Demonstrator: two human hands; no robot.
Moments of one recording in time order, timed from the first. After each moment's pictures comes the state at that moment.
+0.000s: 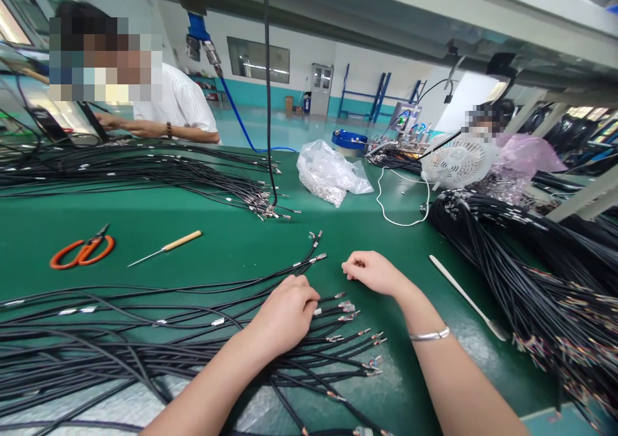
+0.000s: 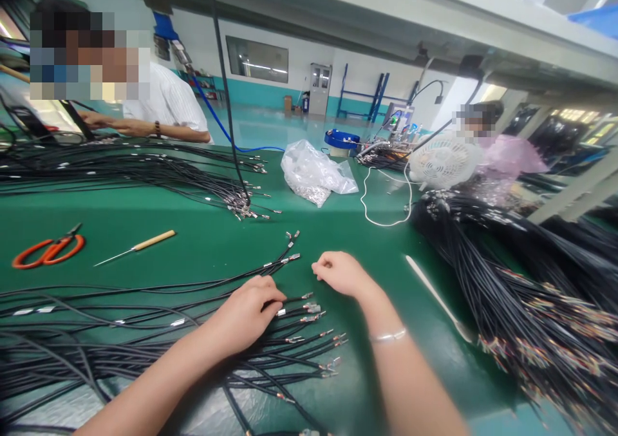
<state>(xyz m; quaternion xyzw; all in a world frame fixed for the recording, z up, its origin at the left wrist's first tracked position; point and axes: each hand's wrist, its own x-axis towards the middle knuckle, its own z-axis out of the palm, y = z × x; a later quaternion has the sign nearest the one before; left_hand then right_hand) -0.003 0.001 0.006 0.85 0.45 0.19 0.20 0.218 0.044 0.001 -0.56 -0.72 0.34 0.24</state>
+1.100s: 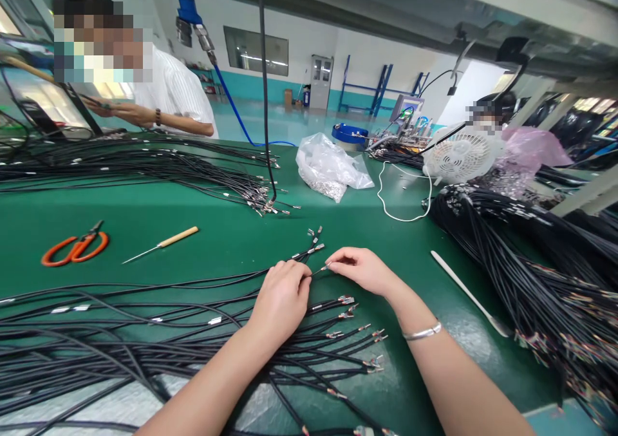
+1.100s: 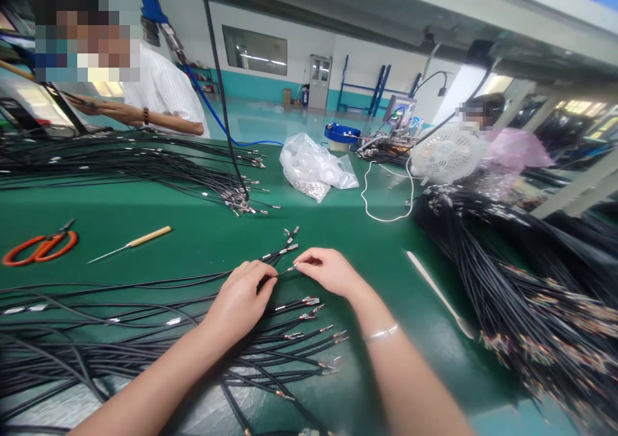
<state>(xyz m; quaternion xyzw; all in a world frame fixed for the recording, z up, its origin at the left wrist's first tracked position) 0.000 0.011 -0.002 0.81 0.51 0.28 0.09 0.196 0.041 0.002 -0.48 -0.72 0.40 0.31</state>
